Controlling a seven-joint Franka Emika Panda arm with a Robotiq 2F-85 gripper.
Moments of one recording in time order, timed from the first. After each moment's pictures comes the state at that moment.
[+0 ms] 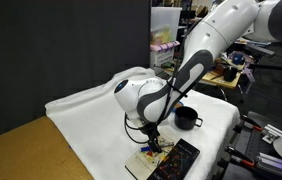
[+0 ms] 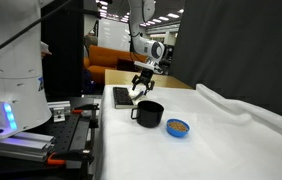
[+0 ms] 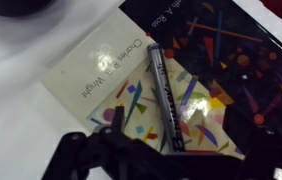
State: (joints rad) arm 0.46 0.82 0.23 -1.61 -0.20 1.96 -0.02
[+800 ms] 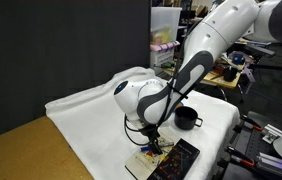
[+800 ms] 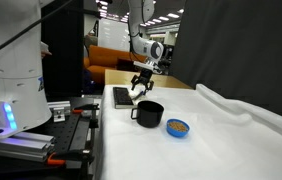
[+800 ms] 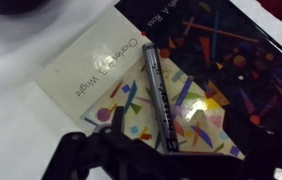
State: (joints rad) arm 0.47 0.82 0.23 -1.61 -0.20 1.96 -0.02
